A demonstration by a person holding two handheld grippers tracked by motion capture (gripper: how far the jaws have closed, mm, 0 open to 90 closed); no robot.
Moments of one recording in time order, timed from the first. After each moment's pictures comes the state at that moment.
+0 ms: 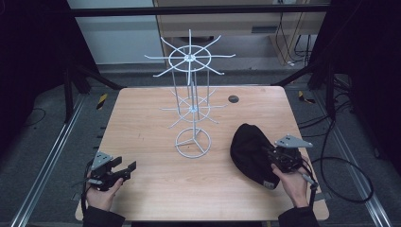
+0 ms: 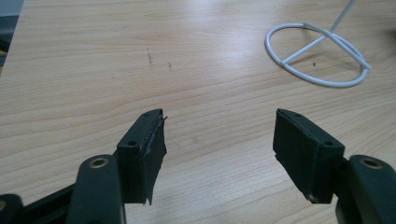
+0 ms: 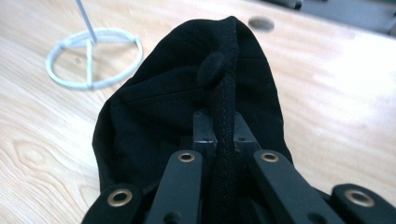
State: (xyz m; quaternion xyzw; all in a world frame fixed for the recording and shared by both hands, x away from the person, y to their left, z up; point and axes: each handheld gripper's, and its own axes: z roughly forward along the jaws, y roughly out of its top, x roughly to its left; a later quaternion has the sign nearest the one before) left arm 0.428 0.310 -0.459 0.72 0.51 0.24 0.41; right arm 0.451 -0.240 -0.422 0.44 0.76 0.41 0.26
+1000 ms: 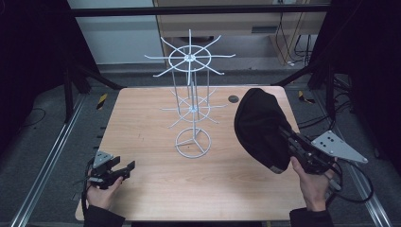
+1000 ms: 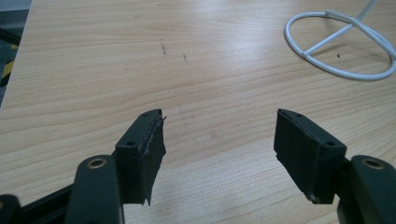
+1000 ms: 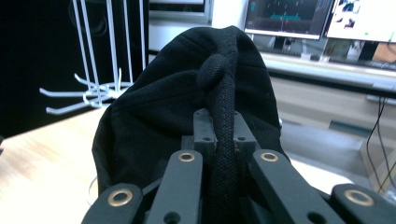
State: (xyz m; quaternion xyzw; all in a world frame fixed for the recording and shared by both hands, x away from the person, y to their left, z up) left arm 0.435 0.313 -0.466 0.72 0.52 0.24 0.39; right arm 0.397 -0.254 -0.329 0.35 0.64 0.57 0.37
